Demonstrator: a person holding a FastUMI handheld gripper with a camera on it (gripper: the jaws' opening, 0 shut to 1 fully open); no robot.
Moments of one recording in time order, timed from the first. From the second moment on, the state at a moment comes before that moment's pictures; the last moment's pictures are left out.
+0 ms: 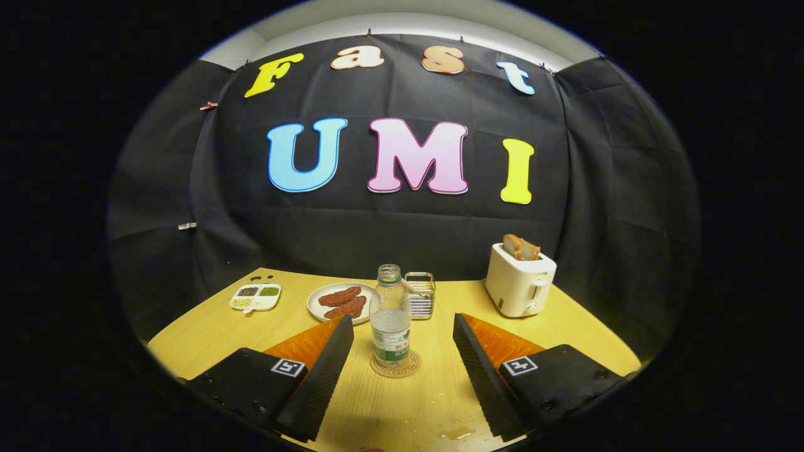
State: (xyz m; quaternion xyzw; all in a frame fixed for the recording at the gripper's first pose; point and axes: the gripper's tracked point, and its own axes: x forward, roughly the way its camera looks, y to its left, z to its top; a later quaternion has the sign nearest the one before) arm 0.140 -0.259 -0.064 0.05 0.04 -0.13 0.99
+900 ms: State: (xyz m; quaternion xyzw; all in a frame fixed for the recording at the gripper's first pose) arm 0.005 -0.154 -0.005 0.06 0.00 -0.11 0.99
